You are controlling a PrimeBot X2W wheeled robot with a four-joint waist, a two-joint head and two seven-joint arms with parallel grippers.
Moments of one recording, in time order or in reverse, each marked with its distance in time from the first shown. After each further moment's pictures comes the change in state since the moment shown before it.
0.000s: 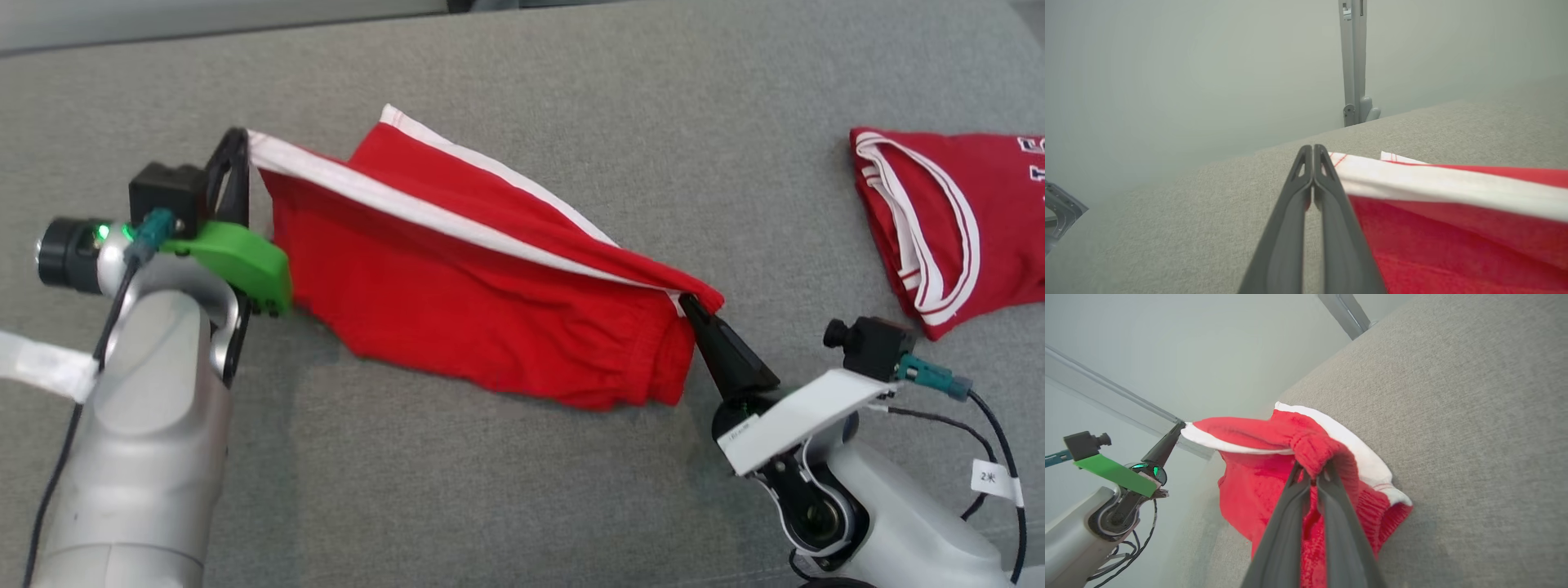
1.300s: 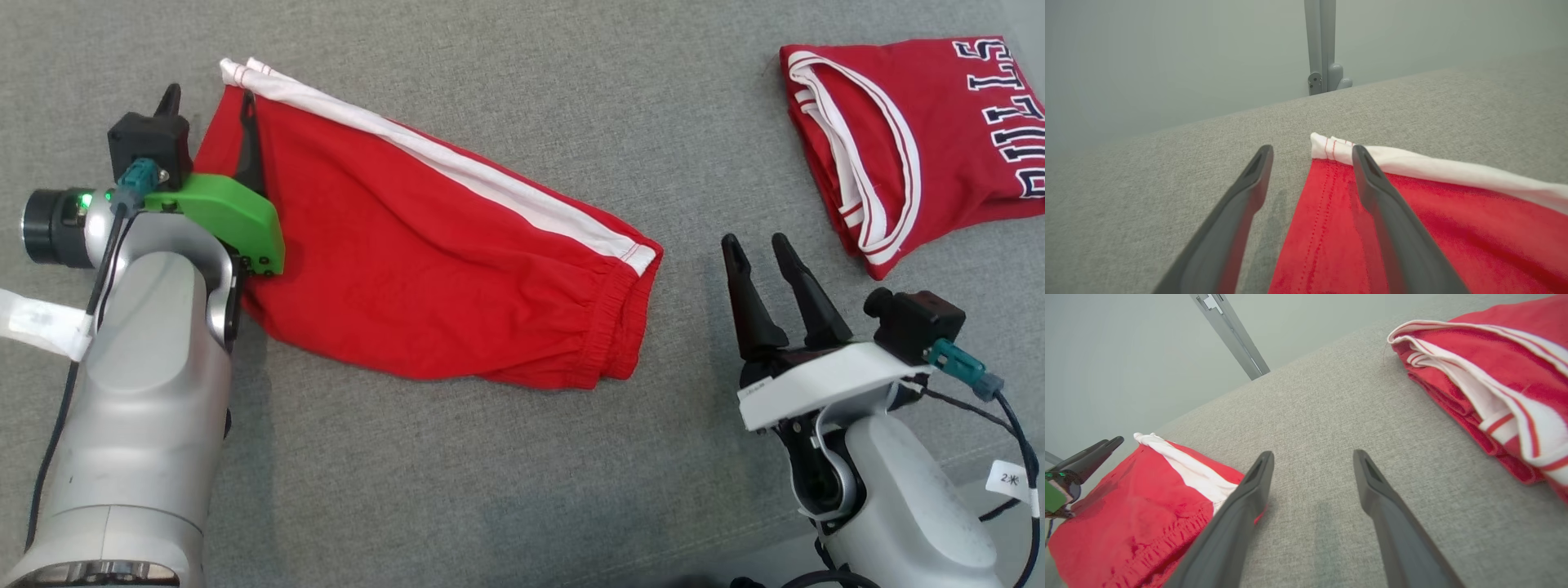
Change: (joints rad) left arm -0.153 -0.008 -0.021 0.154 -0.047 0.077 0.000; right arm 0.002 0.202 -0.357 0.071 -0.507 0.000 0.000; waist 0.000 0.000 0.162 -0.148
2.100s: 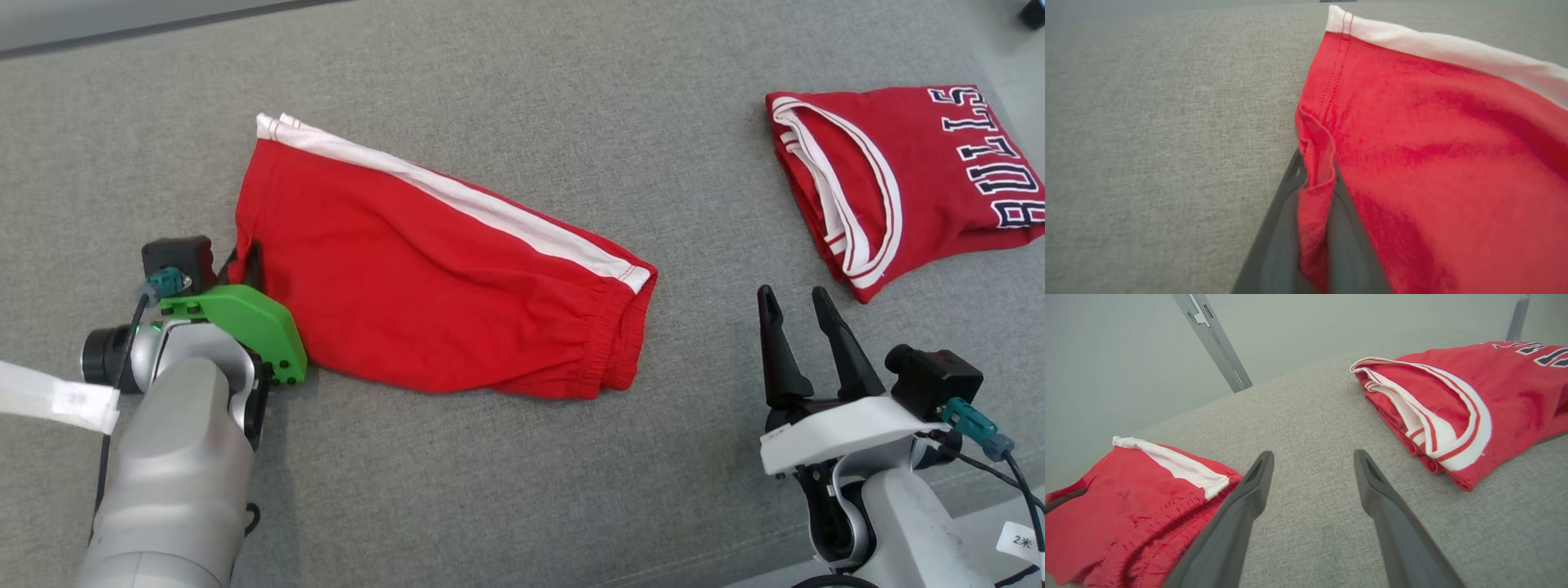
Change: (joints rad) left arm 0.072 -0.026 0.026 0.263 -0.100 -0.049 0.023; right arm 0.130 0.081 -0.177 -0.028 -0.226 0.000 0.000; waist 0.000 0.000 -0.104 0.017
